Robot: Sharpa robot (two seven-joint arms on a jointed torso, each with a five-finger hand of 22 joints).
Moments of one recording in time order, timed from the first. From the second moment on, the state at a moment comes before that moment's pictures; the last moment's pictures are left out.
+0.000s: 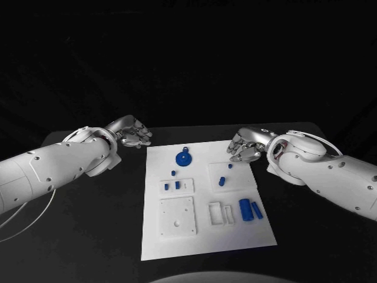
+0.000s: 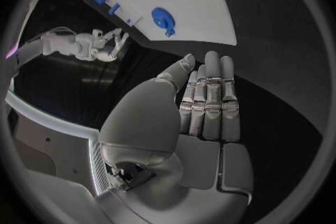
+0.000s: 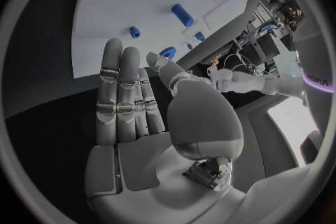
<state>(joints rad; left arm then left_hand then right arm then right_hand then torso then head) 1.24 -0.69 -0.13 1.10 -0.95 -0.32 0.11 1.39 -0.05 0.27 -0.14 0.16 1.04 0.14 0.07 0.06 1.15 0.11 0.06 0.06 1.17 0.02 0.63 0.15 0.08 1.05 0.00 0.15 1.16 0.93 -0.79 0.29 1.39 -1.66 -0.09 -0.07 1.24 -0.11 0.35 -0.27 0.33 1.15 0.11 0.06 0.07 1.24 0.06 0.06 0.06 1.47 -0.04 0.61 0.43 0.13 1.46 -0.06 0.40 0.24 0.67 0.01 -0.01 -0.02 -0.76</state>
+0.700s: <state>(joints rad) 1.24 -0.72 -0.12 1.15 -0.36 -0.33 0.22 1.41 -0.04 0.23 -0.16 0.16 1.04 0.14 0.07 0.06 1.12 0.13 0.06 0.06 1.22 0.07 0.19 0.09 0.08 0.99 0.05 0.06 0.83 0.88 -0.76 0.29 1.40 -1.84 -0.09 -0.18 1.26 -0.17 0.44 -0.22 0.25 1.15 0.11 0.06 0.07 1.23 0.06 0.06 0.06 1.47 -0.04 0.64 0.46 0.13 1.45 -0.06 0.44 0.31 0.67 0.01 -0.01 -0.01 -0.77</state>
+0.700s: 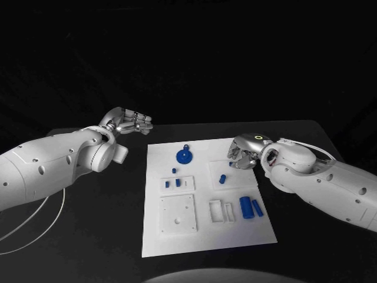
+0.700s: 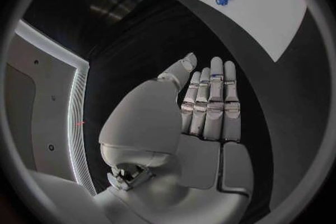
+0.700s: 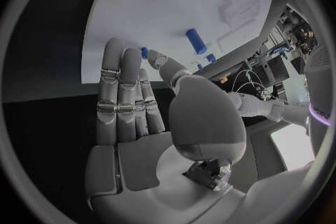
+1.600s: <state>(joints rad) 1.24 -0.72 -0.12 1.15 -0.28 -0.31 0.24 1.40 -0.03 0.20 -0.16 0.16 1.01 0.16 0.07 0.06 1.11 0.13 0.06 0.06 1.22 0.08 0.16 0.11 0.08 1.01 0.06 0.07 0.72 0.88 -0.73 0.28 1.37 -1.84 -0.09 -0.18 1.25 -0.15 0.60 -0.20 0.19 1.19 0.10 0.06 0.07 1.29 0.04 0.06 0.06 1.46 -0.05 0.70 0.53 0.12 1.42 -0.08 0.53 0.44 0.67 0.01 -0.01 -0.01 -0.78</state>
